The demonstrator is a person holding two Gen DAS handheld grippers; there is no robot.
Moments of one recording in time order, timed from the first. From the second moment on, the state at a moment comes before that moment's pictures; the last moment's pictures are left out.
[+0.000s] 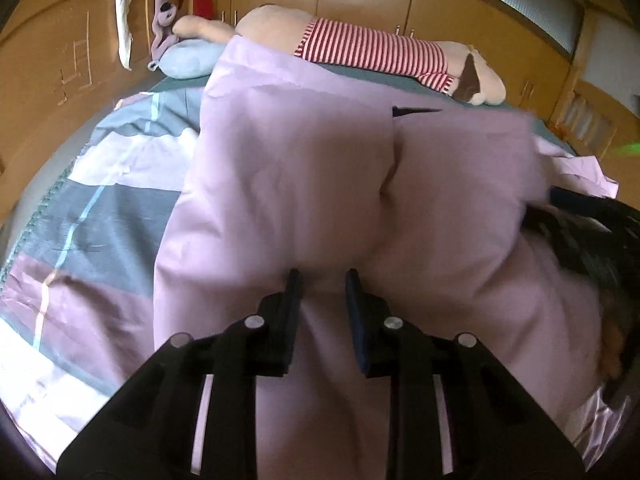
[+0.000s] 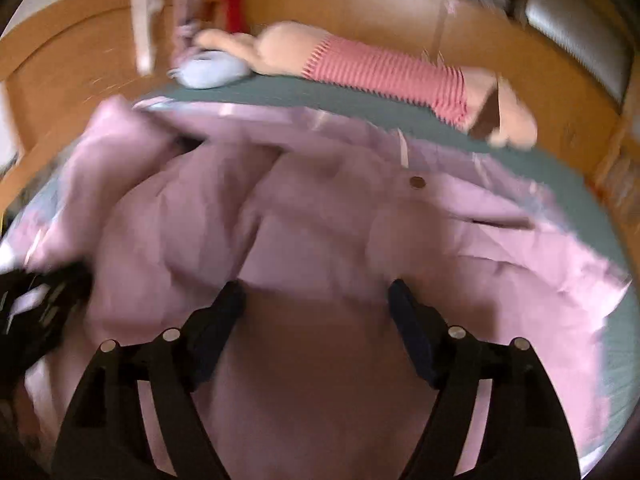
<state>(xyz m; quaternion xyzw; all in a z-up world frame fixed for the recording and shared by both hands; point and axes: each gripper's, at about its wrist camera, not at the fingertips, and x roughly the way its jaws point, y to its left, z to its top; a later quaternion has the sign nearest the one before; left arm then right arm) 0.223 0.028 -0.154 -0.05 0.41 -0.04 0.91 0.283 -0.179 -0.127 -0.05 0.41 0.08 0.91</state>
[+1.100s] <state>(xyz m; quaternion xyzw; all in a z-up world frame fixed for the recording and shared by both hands) 0.218 0.031 -0.158 -0.01 0.42 -0.04 0.91 0.193 -0.232 -0.128 -0.01 0.41 0.06 0.91</state>
